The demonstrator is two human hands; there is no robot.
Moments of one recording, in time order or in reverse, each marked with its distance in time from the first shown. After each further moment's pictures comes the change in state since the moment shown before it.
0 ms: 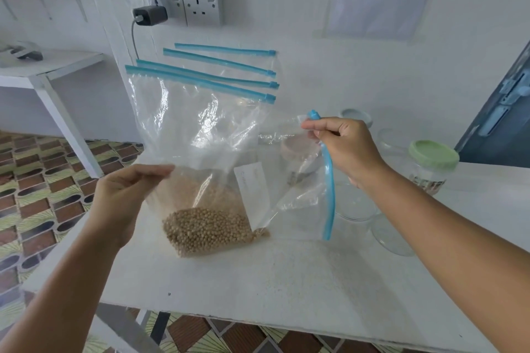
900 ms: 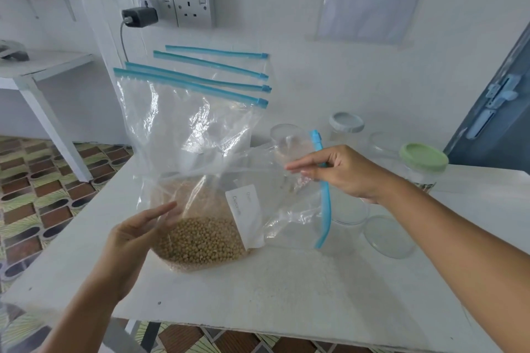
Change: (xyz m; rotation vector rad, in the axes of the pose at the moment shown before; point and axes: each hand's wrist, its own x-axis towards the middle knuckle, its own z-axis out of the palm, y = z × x) left_hand -0.041 -0.055 -0.010 -0.045 -0.178 -0.153; right_hand -0.017 0.007 -0.027 -0.092 -0.547 0.072
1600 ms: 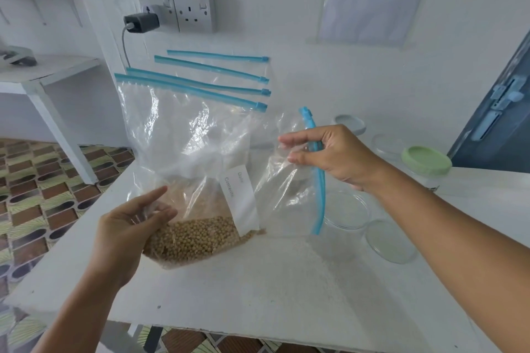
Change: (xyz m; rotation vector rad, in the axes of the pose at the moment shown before) left_hand 0.011 0.026 0.010 0.004 0.173 0.012; right_hand 0.024 -0.017 -0.002 0.100 0.156 -0.138
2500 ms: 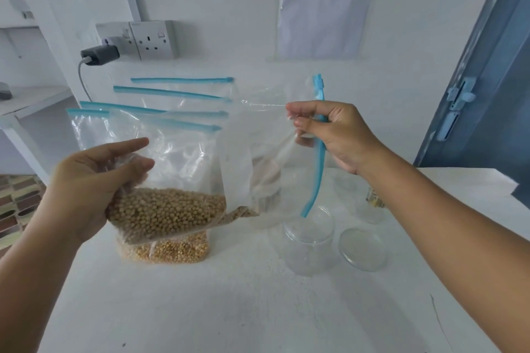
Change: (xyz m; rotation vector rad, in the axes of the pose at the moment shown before) left_hand 0.028 0.124 0.079 0.111 -0.103 0.182; right_hand -0.002 -0.018 -0.072 0.314 0.272 -0.033
